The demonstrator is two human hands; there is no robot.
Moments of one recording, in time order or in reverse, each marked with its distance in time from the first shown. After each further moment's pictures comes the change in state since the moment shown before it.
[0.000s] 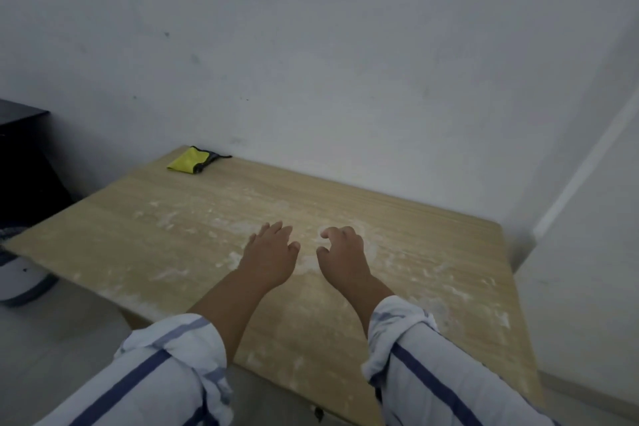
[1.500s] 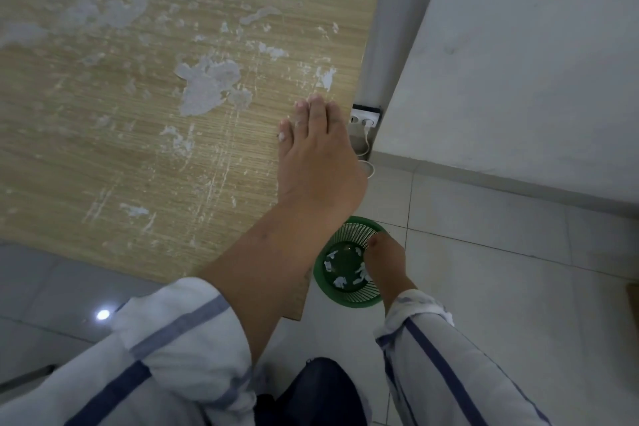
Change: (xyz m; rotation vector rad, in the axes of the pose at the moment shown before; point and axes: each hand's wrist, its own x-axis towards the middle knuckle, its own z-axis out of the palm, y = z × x) left_hand -0.094 0.356 0.345 0.050 -0.044 0.120; right_hand -0.215 0.550 0.024 -0.047 -0.232 0.775
